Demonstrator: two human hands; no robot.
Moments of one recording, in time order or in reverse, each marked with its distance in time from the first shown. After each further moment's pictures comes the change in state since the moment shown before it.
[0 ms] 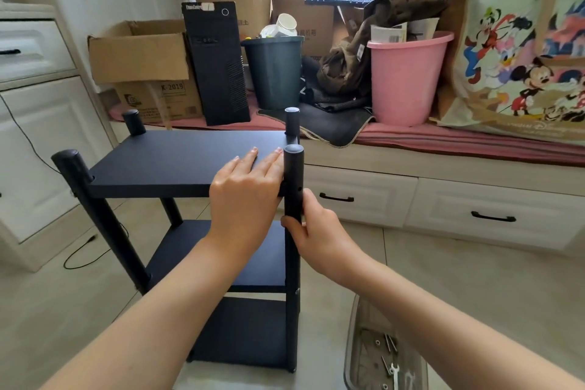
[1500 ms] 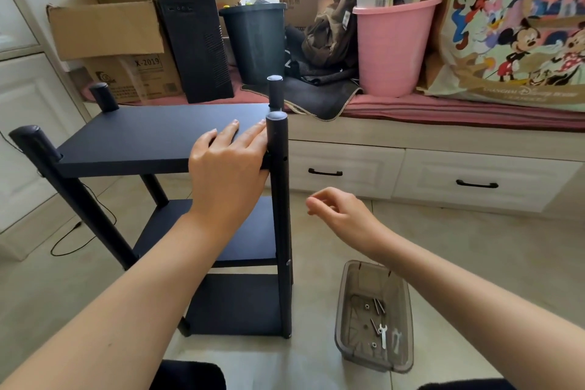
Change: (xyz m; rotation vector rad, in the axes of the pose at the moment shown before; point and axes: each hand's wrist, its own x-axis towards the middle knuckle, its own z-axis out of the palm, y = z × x) left_hand -0.005 0.000 0.004 -0.050 0.002 0.020; right_hand -0.020 0.059 -0.033 0.034 -0.037 0.182
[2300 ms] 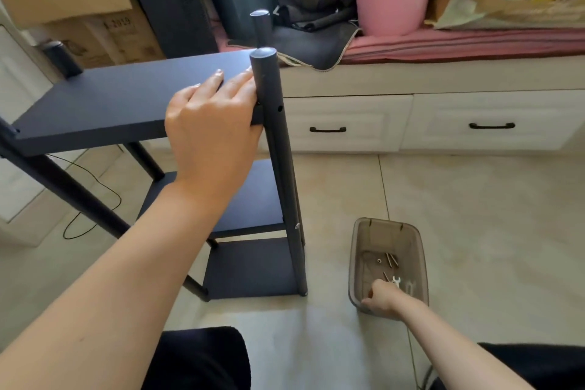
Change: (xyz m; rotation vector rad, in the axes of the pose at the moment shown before) left_hand 0.003 0.005 0.001 0.001 -0.031 -0.035; right_hand -0.070 0.223 0.097 -0.496 -0.512 0.755
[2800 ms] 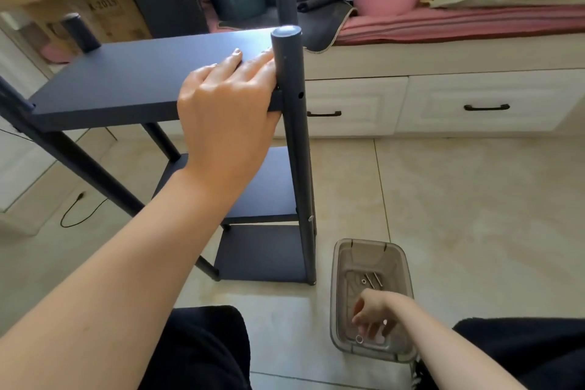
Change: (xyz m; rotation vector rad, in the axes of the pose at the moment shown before) left_hand -0.004 0.025 -0.019 -0.067 -0.111 0.061; right_hand -0.003 0.012 0.043 0.160 -0.358 -0.013
